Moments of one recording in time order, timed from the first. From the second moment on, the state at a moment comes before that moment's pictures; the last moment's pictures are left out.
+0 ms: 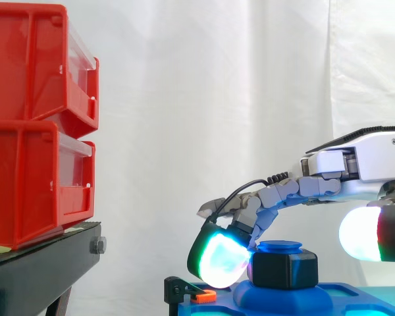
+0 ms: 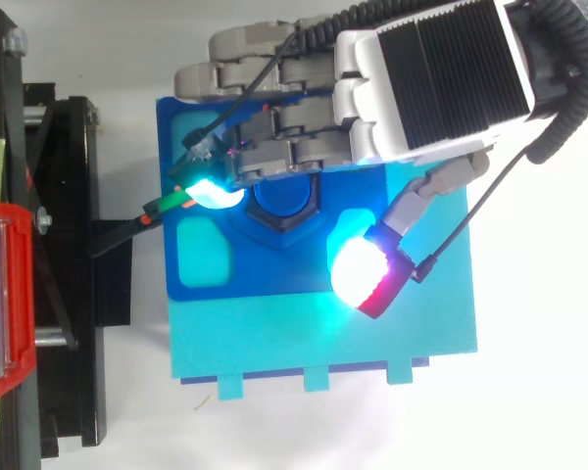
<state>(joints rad) -0.09 -2.25 -1.22 -2.88 -1.97 -1.51</state>
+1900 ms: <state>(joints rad) -0.11 -2.25 -1.22 -2.89 -2.00 -1.51</state>
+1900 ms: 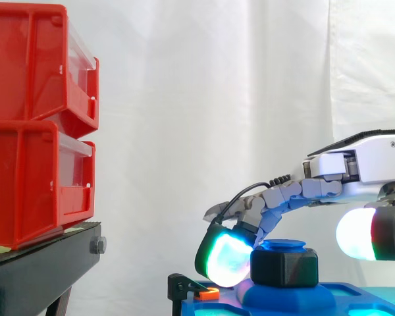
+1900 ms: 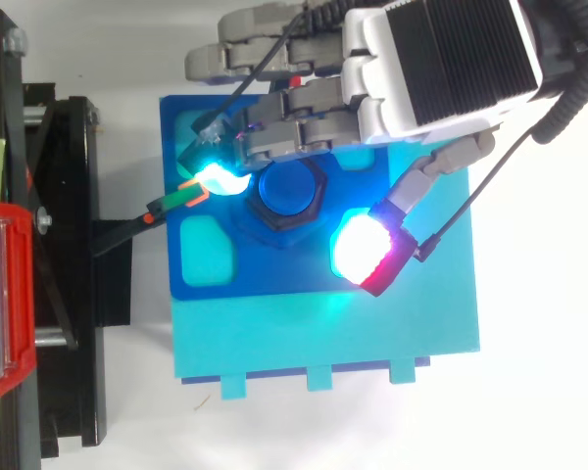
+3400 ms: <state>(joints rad) -0.11 -2.25 -1.22 -2.89 -2.00 -1.51</state>
